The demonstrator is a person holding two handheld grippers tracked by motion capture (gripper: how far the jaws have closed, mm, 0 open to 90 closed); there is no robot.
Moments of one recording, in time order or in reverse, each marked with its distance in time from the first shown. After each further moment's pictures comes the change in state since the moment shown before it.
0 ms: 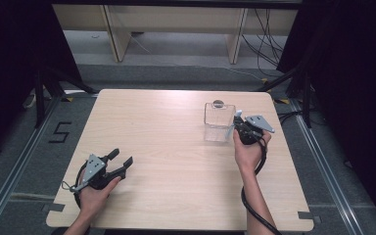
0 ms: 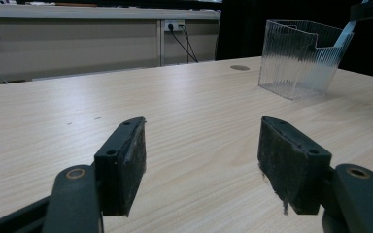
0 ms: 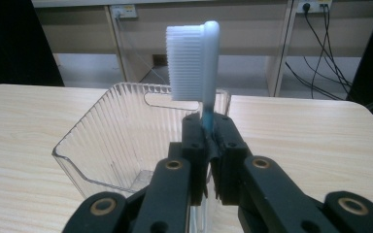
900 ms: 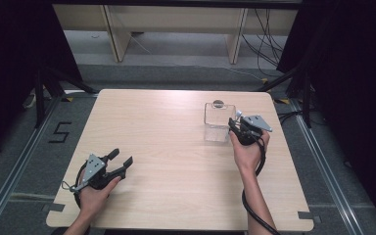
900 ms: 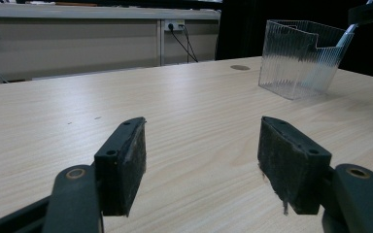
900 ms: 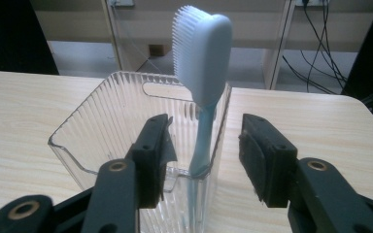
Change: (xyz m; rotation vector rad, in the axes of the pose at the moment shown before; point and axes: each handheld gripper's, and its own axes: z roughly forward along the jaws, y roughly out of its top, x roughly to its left) left arm 0.000 0.000 0.000 0.001 0.000 -0.004; right arm 0.004 0.000 0.000 0.044 -0.007 -0.021
